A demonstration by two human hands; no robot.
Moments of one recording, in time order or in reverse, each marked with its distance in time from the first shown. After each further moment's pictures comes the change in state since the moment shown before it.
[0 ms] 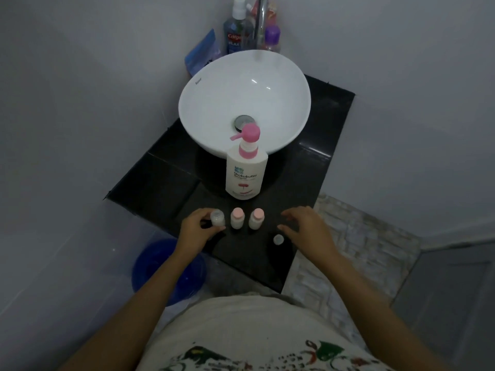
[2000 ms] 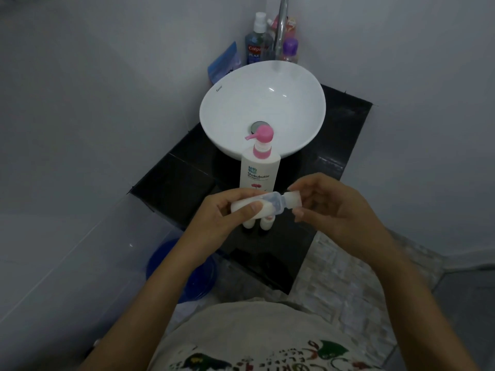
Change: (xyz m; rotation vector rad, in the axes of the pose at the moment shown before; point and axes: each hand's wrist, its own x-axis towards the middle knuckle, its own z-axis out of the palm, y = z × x) left_hand -0.084 0.158 -0.038 -0.368 -0.210 0.174; right_hand -0.038 -0.072 -0.117 0.701 -0.121 -0.252
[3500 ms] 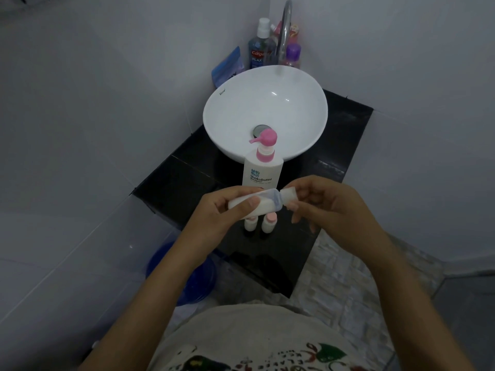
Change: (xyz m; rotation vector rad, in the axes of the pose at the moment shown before) left_hand 0.001 0.002 -0.008 -0.036 0.037 0.025; right_hand 0.010 -0.006 0.007 0.029 -0.002 -0.006
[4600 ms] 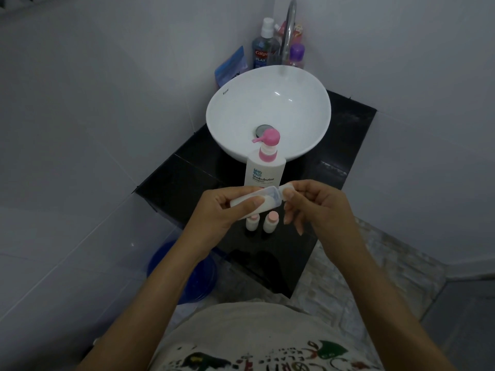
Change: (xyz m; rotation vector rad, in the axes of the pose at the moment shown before) left_hand 0.005 -0.005 0.000 -0.088 0.020 -0.005; right_hand 0.010 0.013 0.027 0.353 0.199 0.108
